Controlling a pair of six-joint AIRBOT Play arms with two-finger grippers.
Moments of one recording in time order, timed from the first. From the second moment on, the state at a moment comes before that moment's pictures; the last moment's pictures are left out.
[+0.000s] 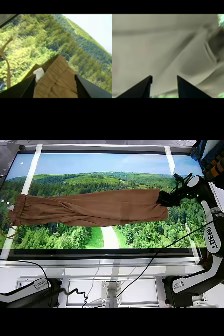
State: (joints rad) left arm 0.77 -1.28 1.38 1.09 -0.81 -1.35; right arm -0.17 -1.71 1.51 -1.20 1.19 1.52
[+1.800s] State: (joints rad) left arm 0.77 -1.28 1.38 1.09 -0.83 -1.35; right arm -0.22 -1.88 1.76 -1.09 1.50 1.65
